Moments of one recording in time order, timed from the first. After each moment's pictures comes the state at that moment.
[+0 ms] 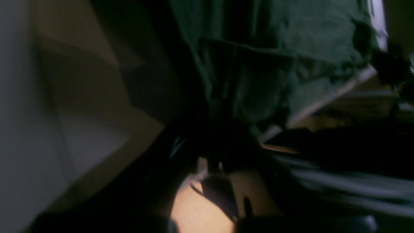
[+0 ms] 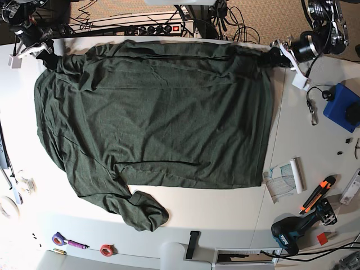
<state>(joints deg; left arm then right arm) 23.4 -14.8 -21.4 92.3 -65.8 -40.7 70.8 -20.9 13.8 61.7 84.9 63.7 39.4 -69.8</state>
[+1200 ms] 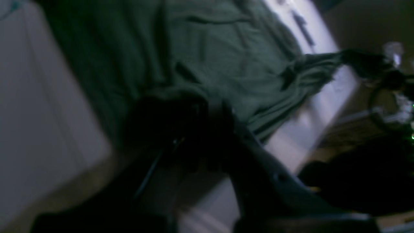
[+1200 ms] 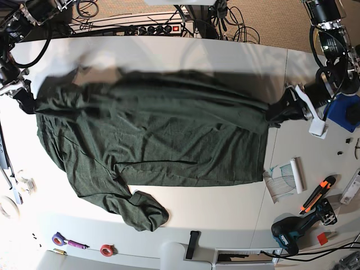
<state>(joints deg) 6.8 -16.7 -24.7 93.2 -71.0 -43.3 68.4 -4.1 20.9 62.6 85.0 59.5 39.8 -70.2</state>
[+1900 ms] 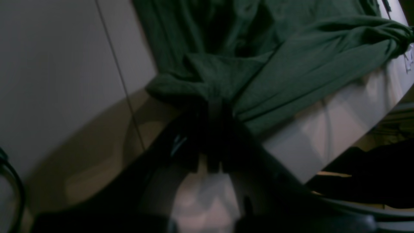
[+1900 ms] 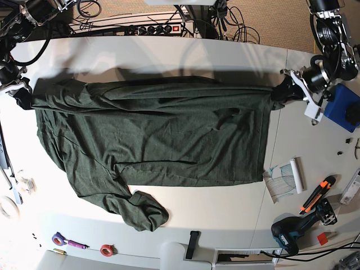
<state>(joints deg) 13.1 -16.6 -24.6 92.8 -57.7 -42.0 65.9 -4.1 20.8 62.6 85.0 48.5 39.8 -66.4</state>
